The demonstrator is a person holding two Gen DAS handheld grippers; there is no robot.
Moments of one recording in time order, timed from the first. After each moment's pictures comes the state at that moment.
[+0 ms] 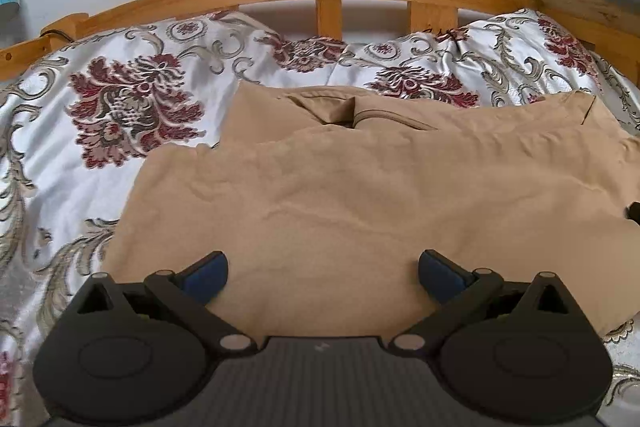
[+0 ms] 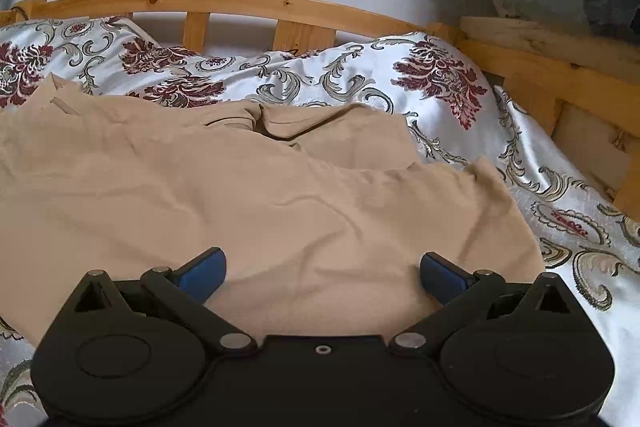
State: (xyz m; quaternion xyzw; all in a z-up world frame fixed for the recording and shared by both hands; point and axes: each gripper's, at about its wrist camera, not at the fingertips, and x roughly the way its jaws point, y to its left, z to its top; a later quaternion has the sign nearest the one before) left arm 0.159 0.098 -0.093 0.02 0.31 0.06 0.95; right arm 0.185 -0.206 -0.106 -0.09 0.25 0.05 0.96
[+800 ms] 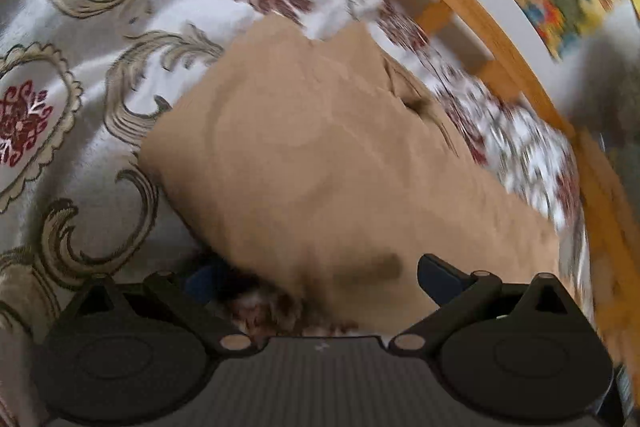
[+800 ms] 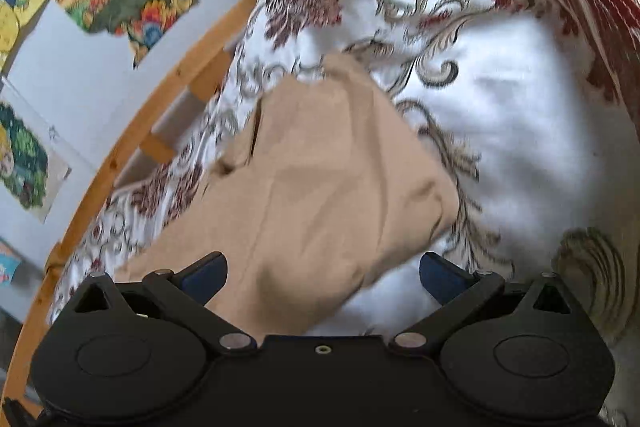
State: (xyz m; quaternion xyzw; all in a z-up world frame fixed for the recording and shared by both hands) left arm 0.109 0.168 -0.100 -0.35 0.36 0.07 0.86; right arm 0.125 -0.327 -0.093 0.35 0.31 0.04 0.88
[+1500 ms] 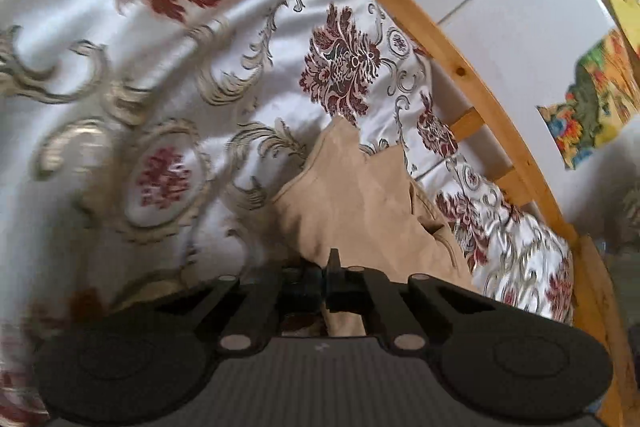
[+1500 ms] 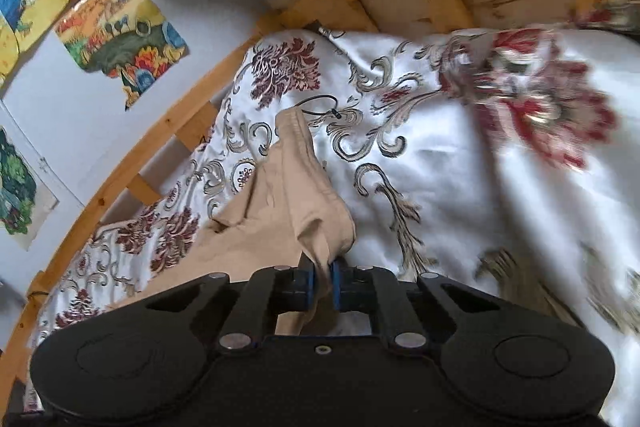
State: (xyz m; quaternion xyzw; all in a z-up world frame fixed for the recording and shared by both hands) left arm 0.039 0.204 -0.066 -0.41 0.27 0.15 0.86; right arm 0.054 -0.328 -0.051 0.34 0.28 -0.03 0.90
